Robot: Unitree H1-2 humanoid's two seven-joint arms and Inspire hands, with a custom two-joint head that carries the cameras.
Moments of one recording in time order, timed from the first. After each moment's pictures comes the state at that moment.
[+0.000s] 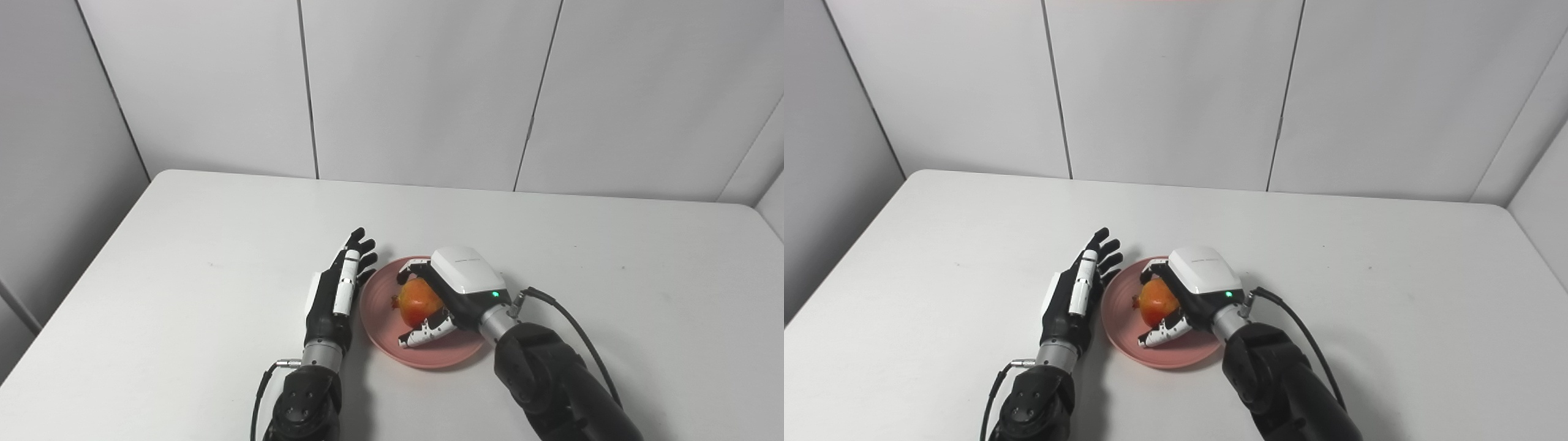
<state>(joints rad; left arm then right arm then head) -0.17 -0.14 -0.03 0.05 0.00 0.12 0.08 -0.46 -0.17 0.55 0.03 -0.89 0.24 0.31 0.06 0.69</state>
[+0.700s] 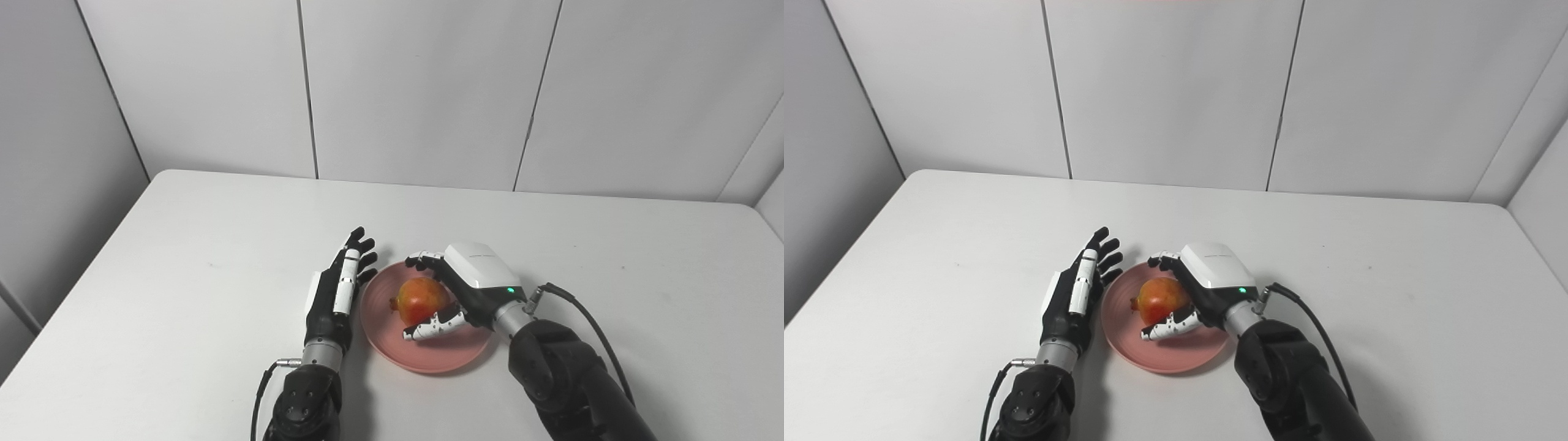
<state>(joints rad) -0.17 -0.14 -0.03 0.05 0.00 0.12 0.08 -0.44 -0.16 0.47 -0.11 -0.90 0.28 0.41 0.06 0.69</state>
